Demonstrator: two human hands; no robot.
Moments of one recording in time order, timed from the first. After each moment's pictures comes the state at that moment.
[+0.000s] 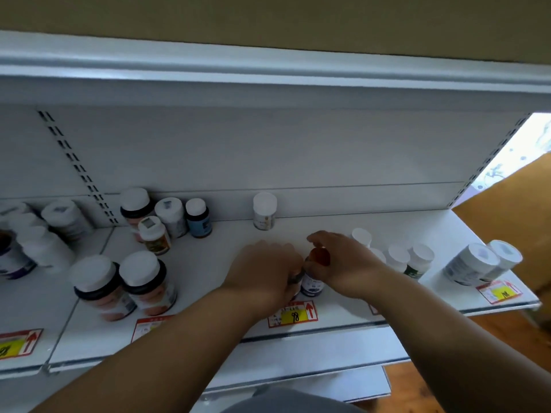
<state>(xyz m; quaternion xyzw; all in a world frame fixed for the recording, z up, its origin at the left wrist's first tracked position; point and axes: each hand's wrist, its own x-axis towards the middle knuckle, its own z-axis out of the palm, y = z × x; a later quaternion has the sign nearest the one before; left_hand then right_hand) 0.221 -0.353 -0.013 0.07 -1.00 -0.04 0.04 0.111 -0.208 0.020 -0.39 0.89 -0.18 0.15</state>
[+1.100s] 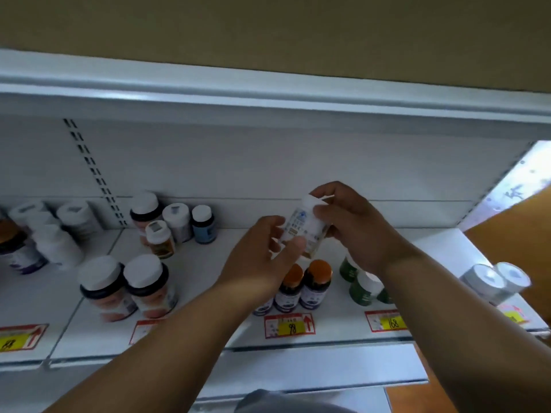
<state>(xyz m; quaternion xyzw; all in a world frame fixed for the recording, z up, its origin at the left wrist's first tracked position) 0.232 -0.345 0.041 0.22 -0.84 -0.46 0.16 0.097 -0.224 0.083 -0.35 0.68 -0.59 0.25</state>
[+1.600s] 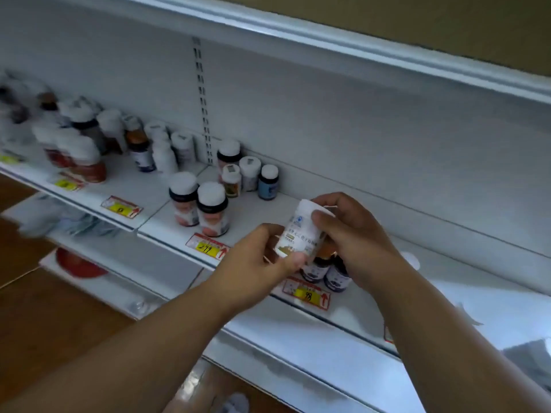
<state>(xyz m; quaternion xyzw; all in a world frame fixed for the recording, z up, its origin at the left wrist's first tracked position) 0.314 -0.289 0.025 0.34 -0.76 -0.50 0.23 0.140 -0.229 0.063 -0.44 0.65 -0.51 0.35</state>
